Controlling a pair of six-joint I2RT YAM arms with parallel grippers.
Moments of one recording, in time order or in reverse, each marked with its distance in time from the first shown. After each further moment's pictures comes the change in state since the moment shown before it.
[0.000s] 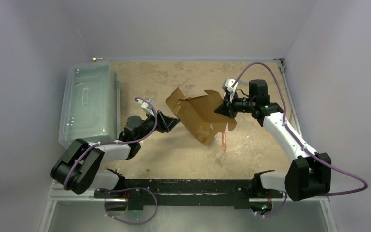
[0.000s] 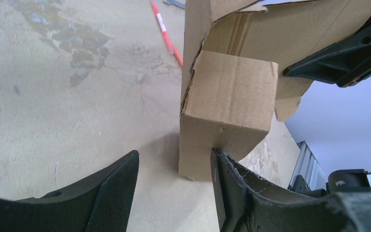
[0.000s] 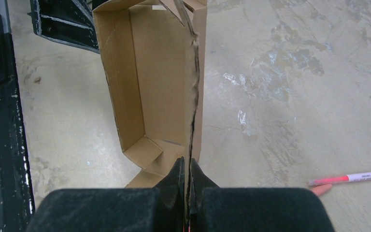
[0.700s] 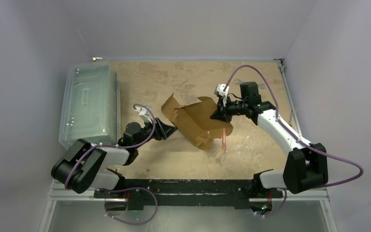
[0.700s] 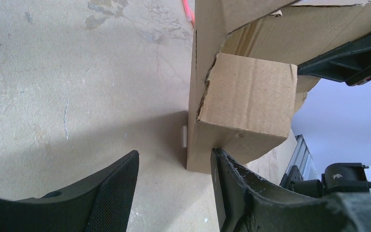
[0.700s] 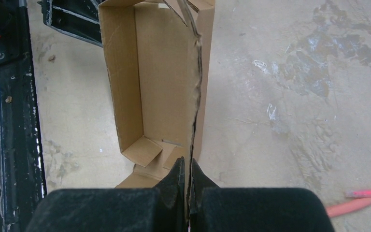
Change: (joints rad) left arm 0.003 0.013 -0.120 0.031 -0.008 -0.091; right arm 0.064 0.074 0.004 -0.059 0.004 -0.059
